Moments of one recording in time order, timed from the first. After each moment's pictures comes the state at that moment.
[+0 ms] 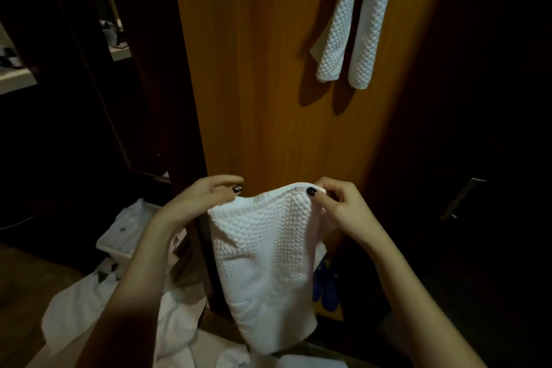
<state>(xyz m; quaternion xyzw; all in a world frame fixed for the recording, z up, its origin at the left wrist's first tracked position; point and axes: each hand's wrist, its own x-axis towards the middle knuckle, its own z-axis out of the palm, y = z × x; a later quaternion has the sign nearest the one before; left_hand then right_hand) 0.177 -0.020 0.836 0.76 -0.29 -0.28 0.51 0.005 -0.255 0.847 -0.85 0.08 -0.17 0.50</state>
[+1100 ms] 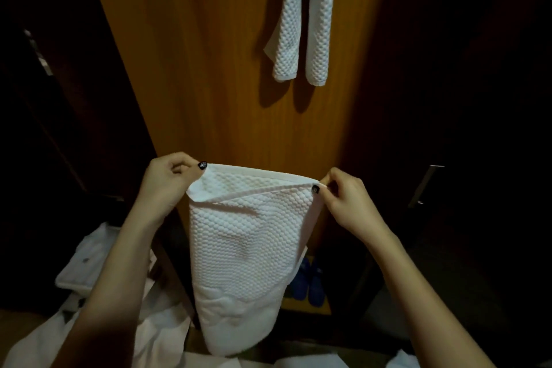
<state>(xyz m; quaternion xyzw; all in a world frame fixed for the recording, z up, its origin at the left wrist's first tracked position) 0.196 -0.078 0.865 0.75 -0.27 -0.04 0.60 -0.007 -0.311 0.845 -0.89 0.20 -0.26 0.30</state>
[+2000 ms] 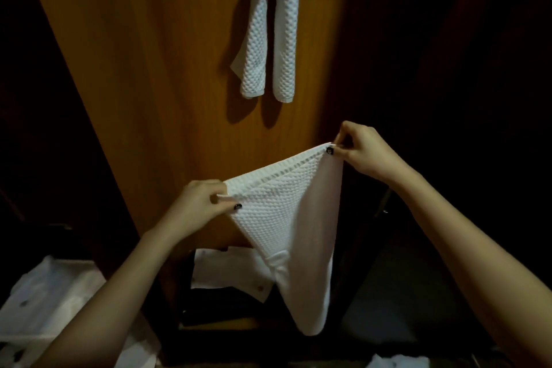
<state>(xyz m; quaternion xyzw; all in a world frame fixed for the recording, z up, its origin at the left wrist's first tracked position) 0.203 -0.157 0.840 0.76 -0.53 -0.01 0.37 -0.011 -0.397 0.943 -0.92 0.21 -0.26 0.19</state>
